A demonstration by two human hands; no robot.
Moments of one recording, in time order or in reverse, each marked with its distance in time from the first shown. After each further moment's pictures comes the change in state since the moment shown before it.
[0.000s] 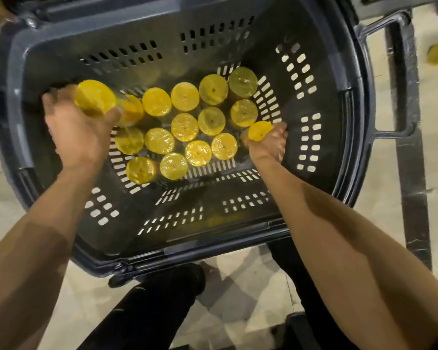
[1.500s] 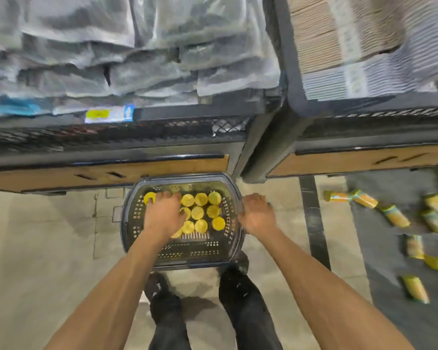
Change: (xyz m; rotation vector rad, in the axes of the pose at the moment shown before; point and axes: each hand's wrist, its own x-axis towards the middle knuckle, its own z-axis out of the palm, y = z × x) left_hand -0.118 0.316 -0.287 0.521 -0.499 0.196; right_hand -0.159 -0.141 -0.426 -0.730 -0.231 -0.767
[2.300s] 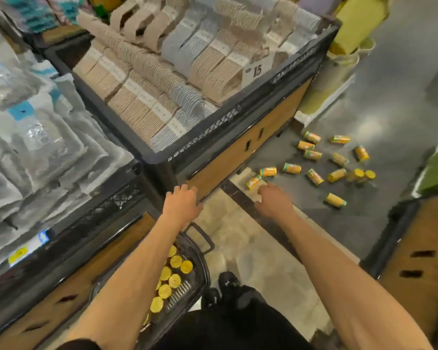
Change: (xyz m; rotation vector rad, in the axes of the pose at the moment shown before) left_hand -0.087 0.235 -0.153 0.325 0.123 0.728; right_hand -0.231 0.171 -0.111 0.318 0.258 0.586
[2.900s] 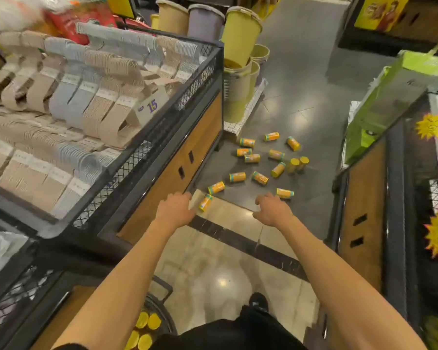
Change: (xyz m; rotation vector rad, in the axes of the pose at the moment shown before) left_hand 0.087 0.217 -0.032 0.078 -0.011 0.311; right_hand -0.032 0.231 -0.034 0.145 -0.023 0.233
